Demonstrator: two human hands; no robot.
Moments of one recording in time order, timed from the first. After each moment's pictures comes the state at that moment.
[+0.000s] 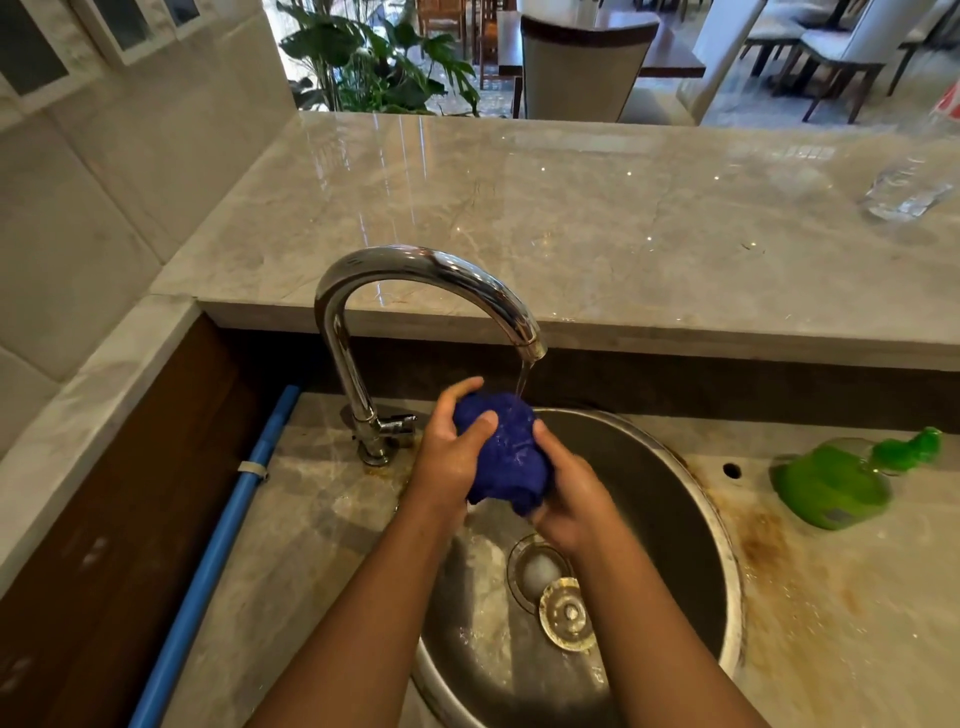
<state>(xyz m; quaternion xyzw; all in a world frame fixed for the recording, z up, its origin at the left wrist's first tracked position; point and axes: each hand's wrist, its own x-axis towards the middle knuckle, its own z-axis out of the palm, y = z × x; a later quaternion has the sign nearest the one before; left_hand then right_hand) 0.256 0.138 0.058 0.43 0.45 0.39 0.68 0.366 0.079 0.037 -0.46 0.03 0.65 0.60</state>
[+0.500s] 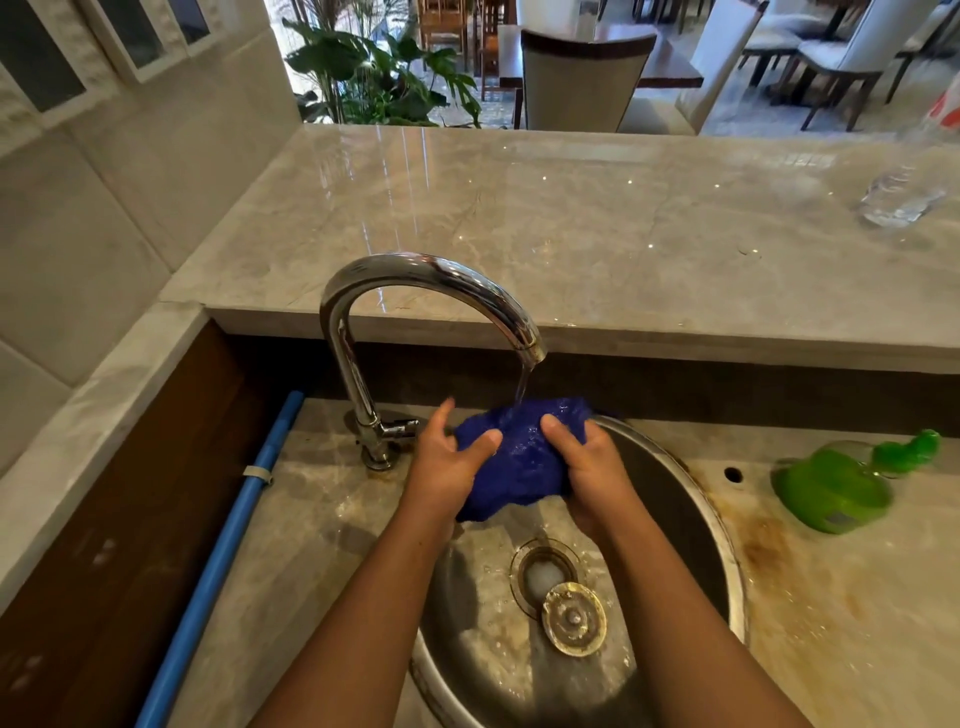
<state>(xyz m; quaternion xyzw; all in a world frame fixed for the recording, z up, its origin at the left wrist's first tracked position) 0.246 0.139 0.054 0.44 0.53 0.31 0.66 0.385 0.079 0.051 -0.55 -0.20 0.53 0.62</state>
